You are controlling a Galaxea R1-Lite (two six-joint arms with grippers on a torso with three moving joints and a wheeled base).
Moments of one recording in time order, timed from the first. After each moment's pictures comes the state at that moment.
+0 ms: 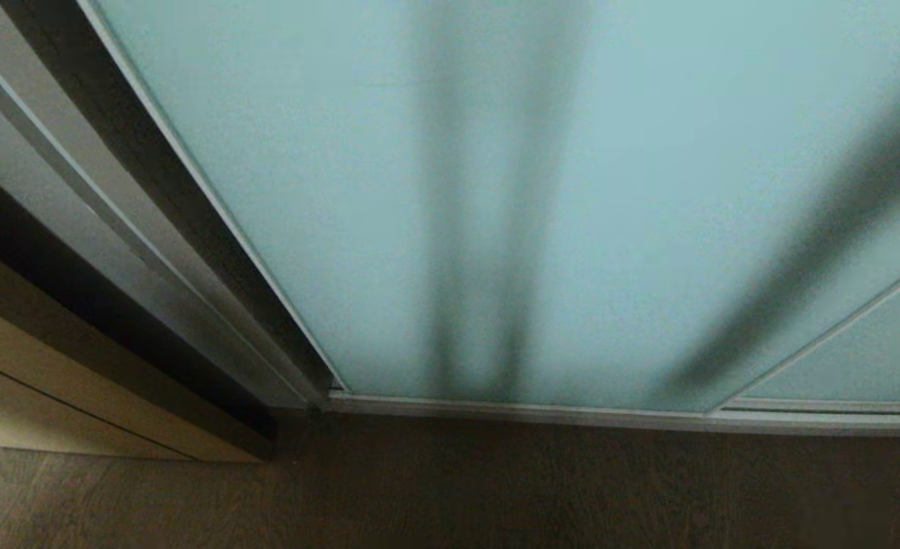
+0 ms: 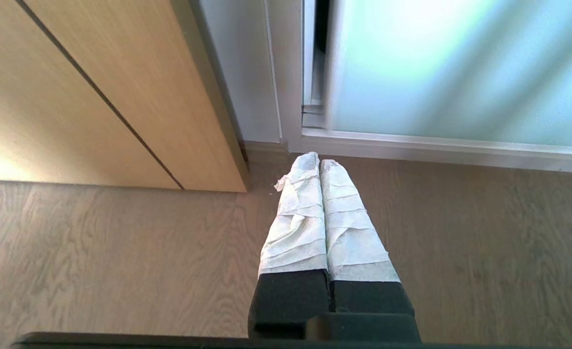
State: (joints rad) left arm 0.01 0.00 0.00 0.00 0.00 0.02; right arm -0.45 1.32 -1.03 -0.48 0.70 0.53
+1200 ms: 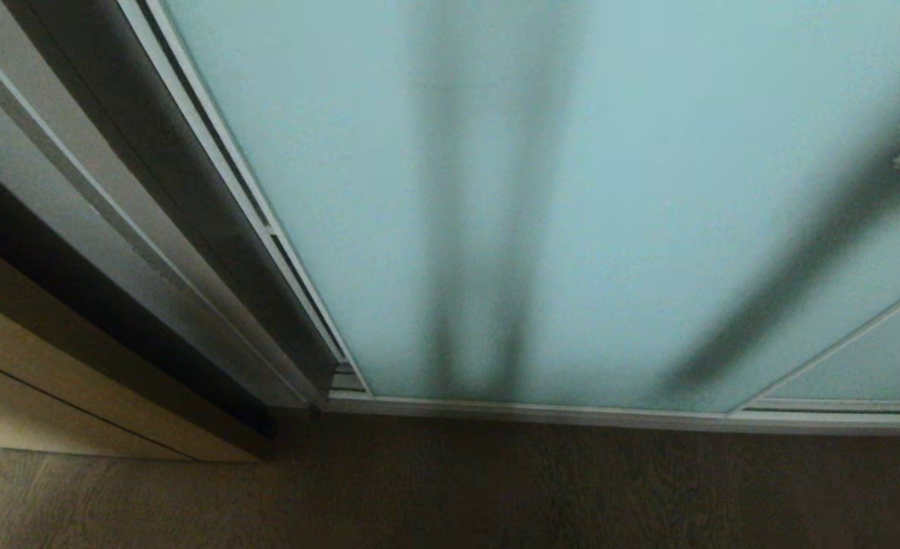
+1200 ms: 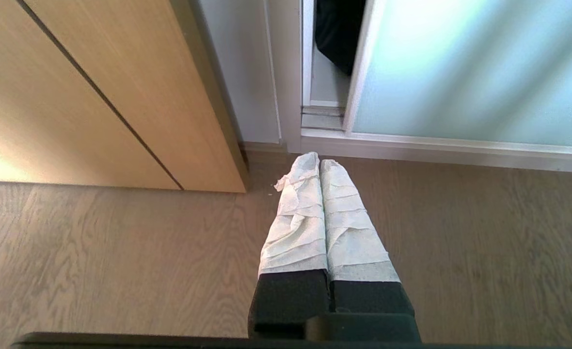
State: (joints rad) left arm 0.01 0.00 0.00 0.00 0.00 0.02; right arm -0.33 1.36 -1.03 -0.49 0.70 0.53
